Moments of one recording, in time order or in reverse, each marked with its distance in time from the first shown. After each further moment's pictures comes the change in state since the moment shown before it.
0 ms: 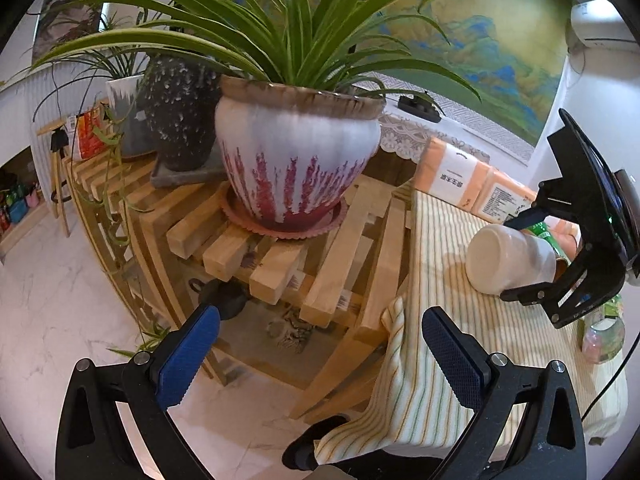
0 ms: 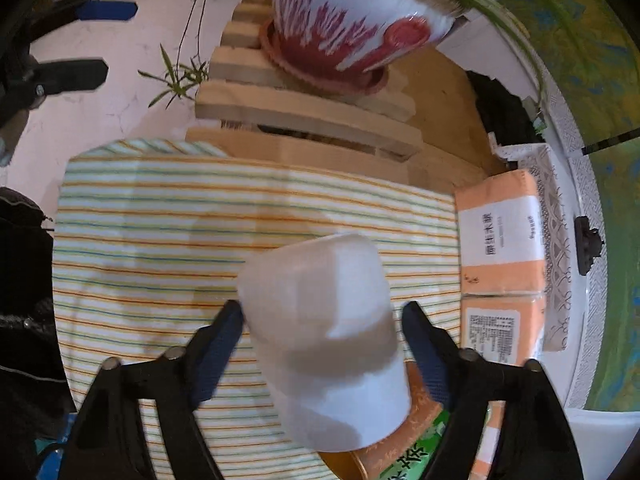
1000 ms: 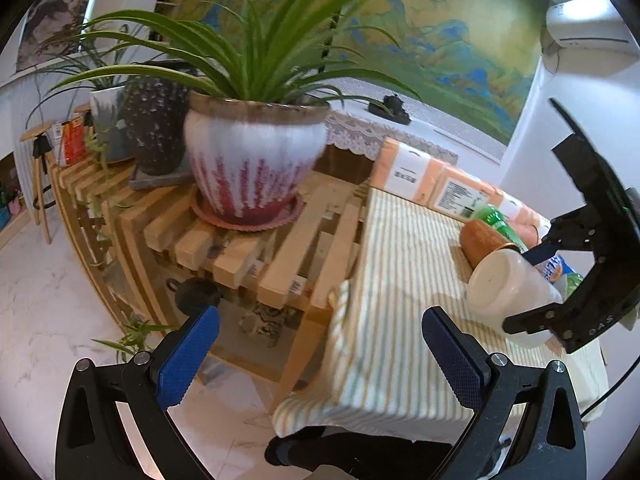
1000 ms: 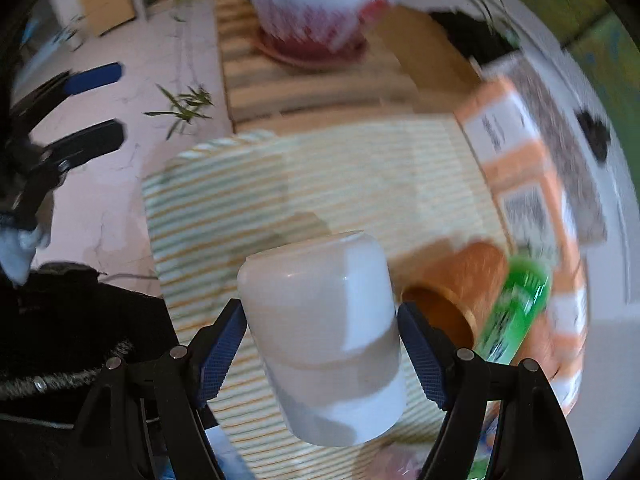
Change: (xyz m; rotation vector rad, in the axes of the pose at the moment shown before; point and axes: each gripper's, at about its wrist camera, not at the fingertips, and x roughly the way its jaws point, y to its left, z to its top) left arm -0.035 -0.033 -0.016 0.031 -0.010 -0.095; right arm -0.050 0.023 -0.033 0.369 0.088 0.158
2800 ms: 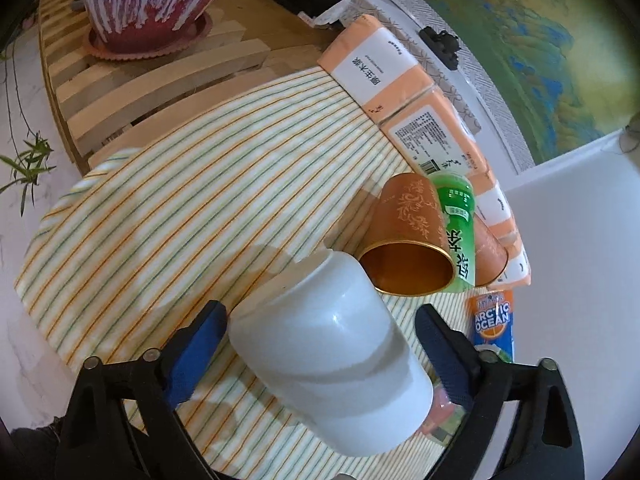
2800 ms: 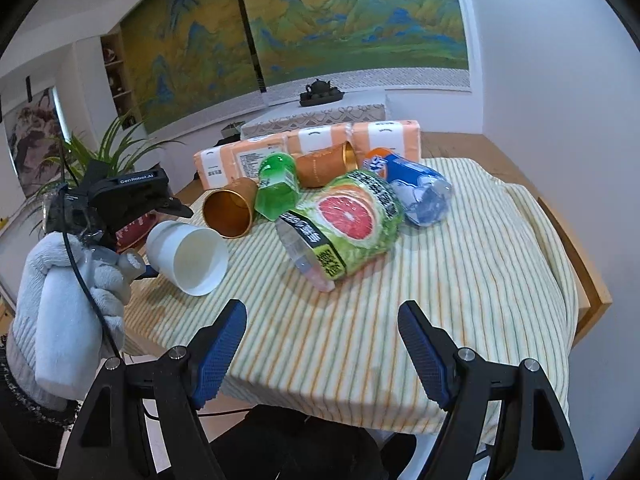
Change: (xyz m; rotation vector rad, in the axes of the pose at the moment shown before) left arm 0.120 -0.141 0.011 -0.508 0.409 -0.073; right arm -0.054 0.016 -0.311 1.046 -0.667 -0.197
